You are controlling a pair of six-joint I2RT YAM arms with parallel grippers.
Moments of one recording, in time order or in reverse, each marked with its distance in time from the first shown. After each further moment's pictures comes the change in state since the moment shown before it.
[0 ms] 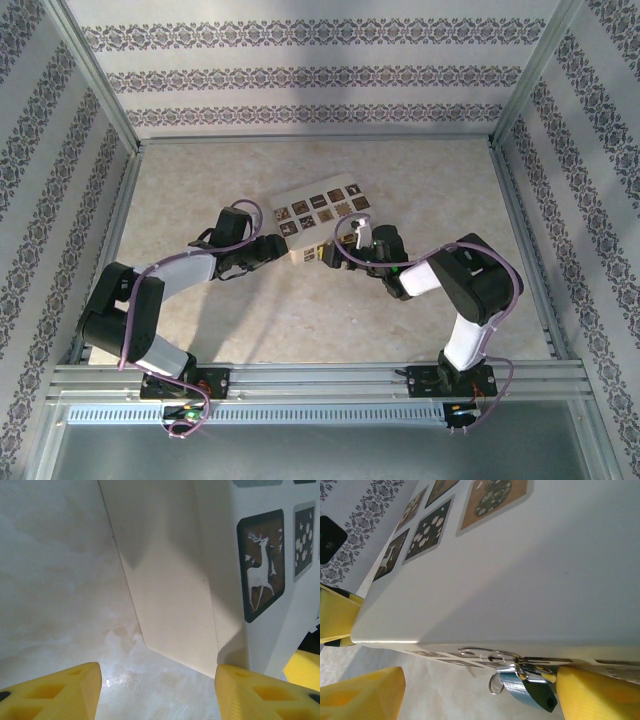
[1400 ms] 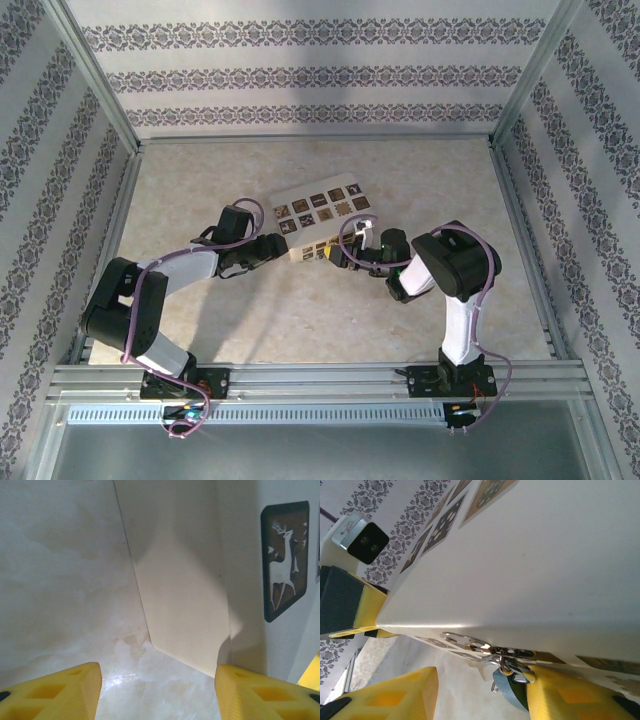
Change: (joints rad) left arm 0.000 0.031 0.022 -0.019 -0.019 0.009; right arm -0.059 0.192 -0.021 0.353 -0.199 0.090
